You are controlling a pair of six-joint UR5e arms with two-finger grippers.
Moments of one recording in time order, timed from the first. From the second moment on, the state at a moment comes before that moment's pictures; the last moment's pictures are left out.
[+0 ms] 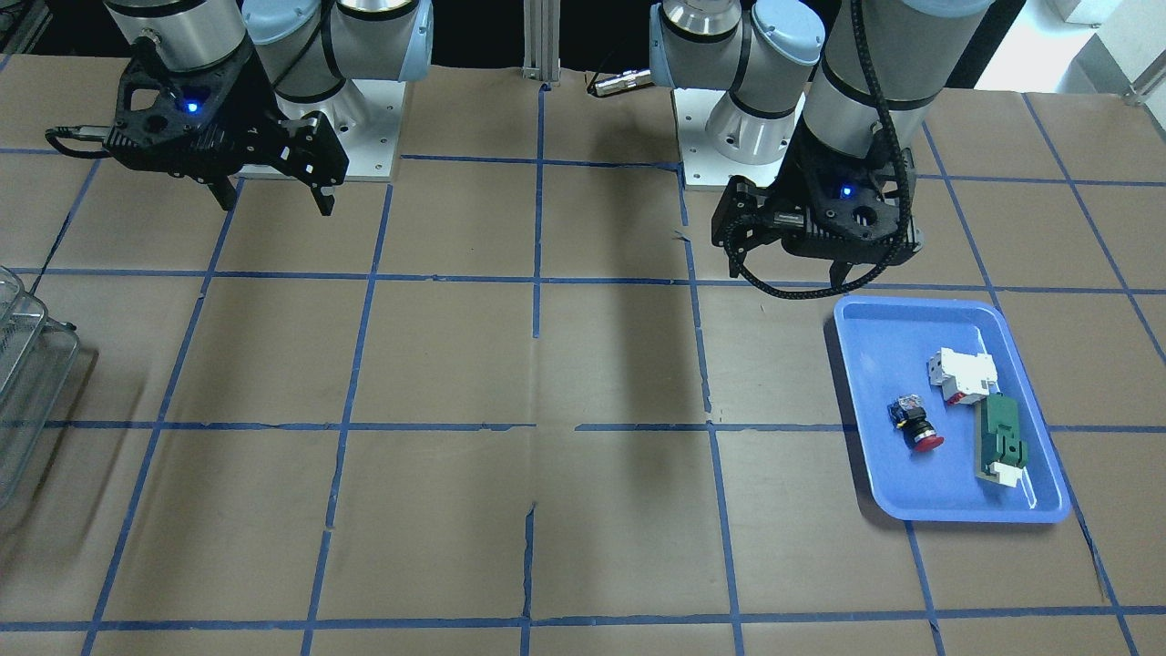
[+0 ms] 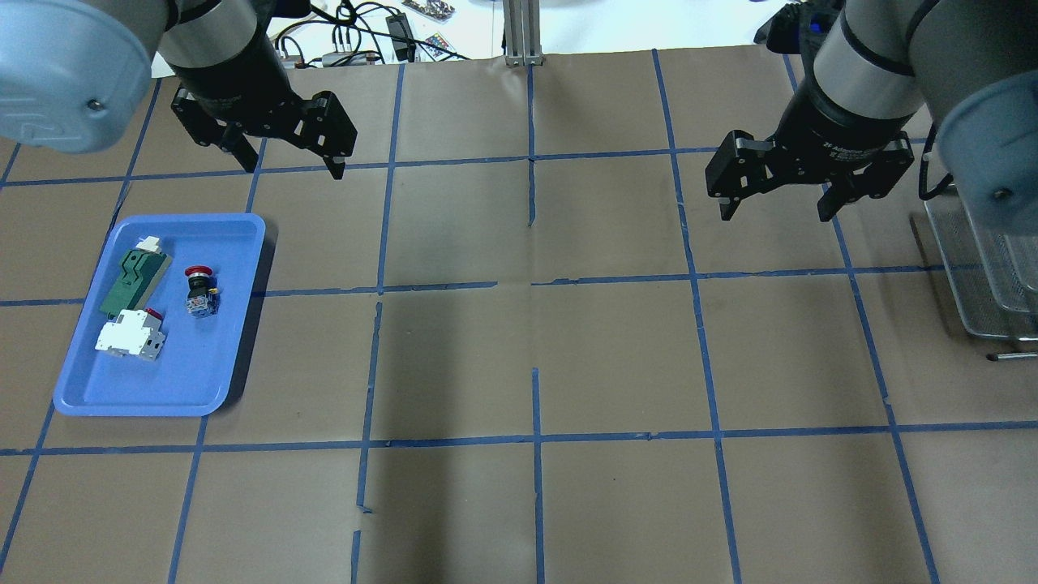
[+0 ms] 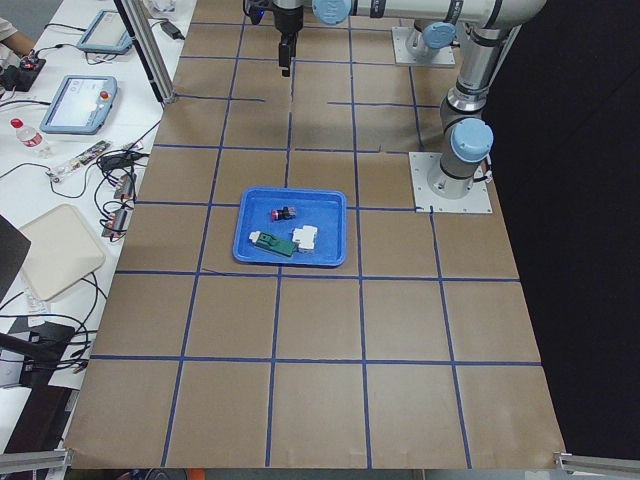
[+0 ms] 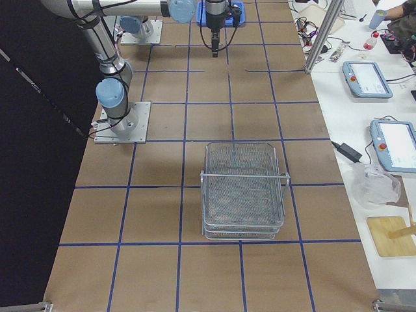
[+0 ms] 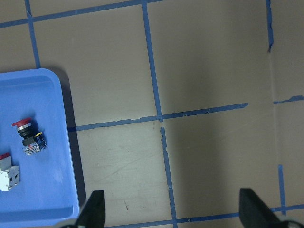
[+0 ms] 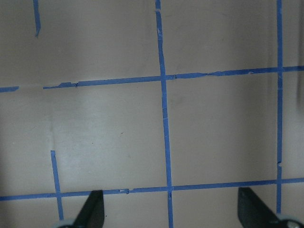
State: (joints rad) left arm -1.61 -1.66 -1.48 -1.54 1.61 0.09; right arm 1.57 -1.67 1.67 -1.61 -1.55 0.06
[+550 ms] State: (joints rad) left arm -1.53 -1.66 -1.50 -1.53 1.62 0.10; right arm 1.57 -1.67 1.67 -1.61 -1.55 0.06
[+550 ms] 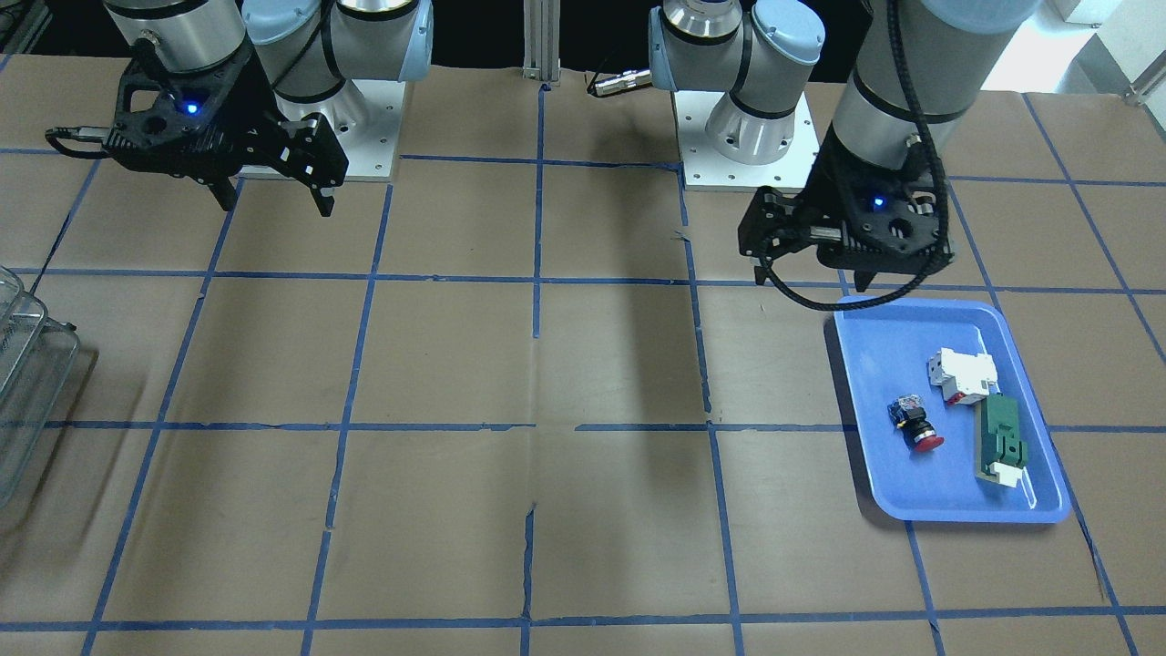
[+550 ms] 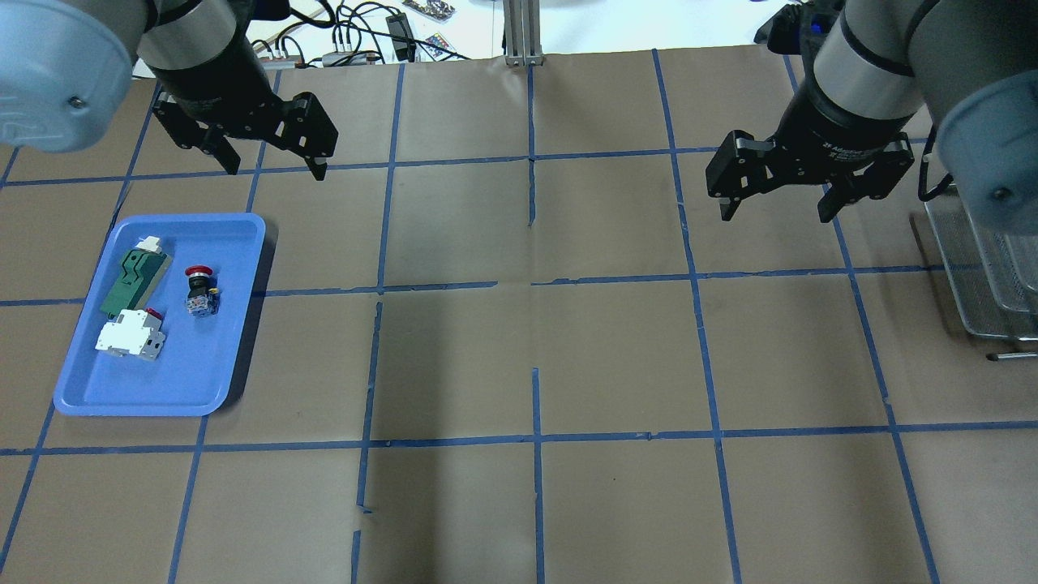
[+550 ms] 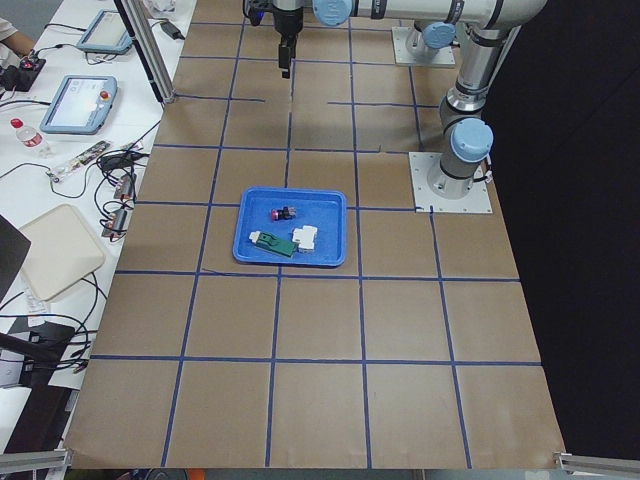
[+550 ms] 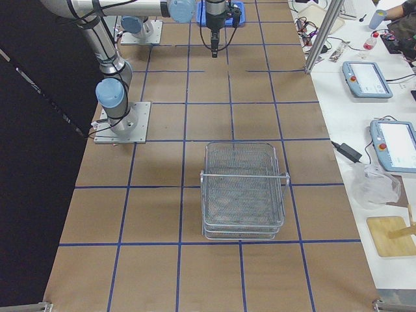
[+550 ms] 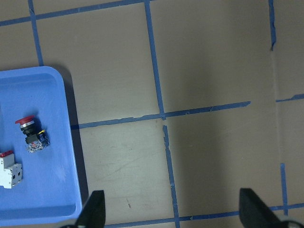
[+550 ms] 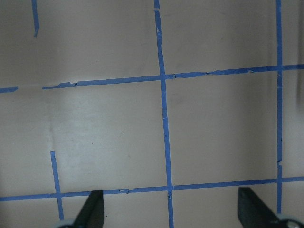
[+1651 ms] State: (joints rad) left arm -1.15 -1.92 -1.72 -1.18 1.62 0.31; right arm 1.57 -1.67 1.68 -1.61 -1.56 0.06
